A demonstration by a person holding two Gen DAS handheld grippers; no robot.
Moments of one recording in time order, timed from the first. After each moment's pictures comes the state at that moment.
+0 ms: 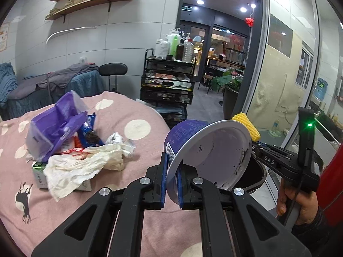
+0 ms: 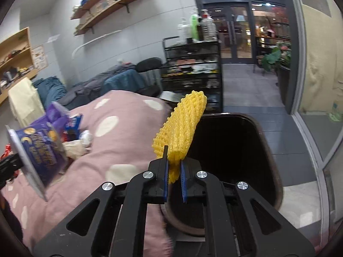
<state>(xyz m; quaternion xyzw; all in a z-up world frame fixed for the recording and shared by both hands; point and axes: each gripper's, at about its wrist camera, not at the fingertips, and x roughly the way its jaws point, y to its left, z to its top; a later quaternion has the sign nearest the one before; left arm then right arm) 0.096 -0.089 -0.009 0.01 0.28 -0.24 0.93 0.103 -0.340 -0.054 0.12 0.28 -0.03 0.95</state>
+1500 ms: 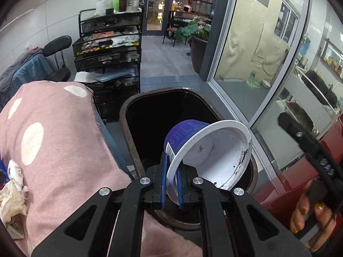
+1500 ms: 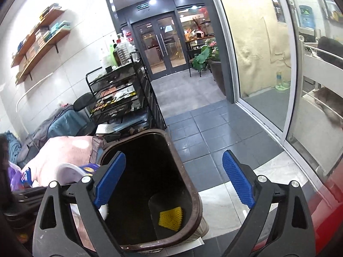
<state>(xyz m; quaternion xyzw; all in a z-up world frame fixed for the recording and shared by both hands) 0.176 -0.263 -0.059 0.11 0.41 -0.34 0.84 0.057 -0.449 -0.063 0.22 0.22 -0.23 0.92</state>
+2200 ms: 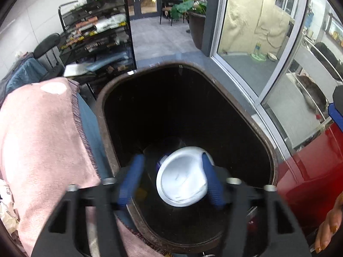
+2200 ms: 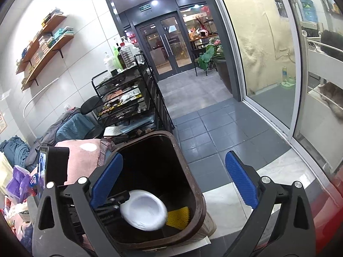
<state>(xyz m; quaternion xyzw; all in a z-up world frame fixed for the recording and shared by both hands) 0.188 -0.309 -0.098 0.18 0.44 -0.32 0.82 0.050 -0.455 -0.057 0.24 0.21 -0.20 0.93</state>
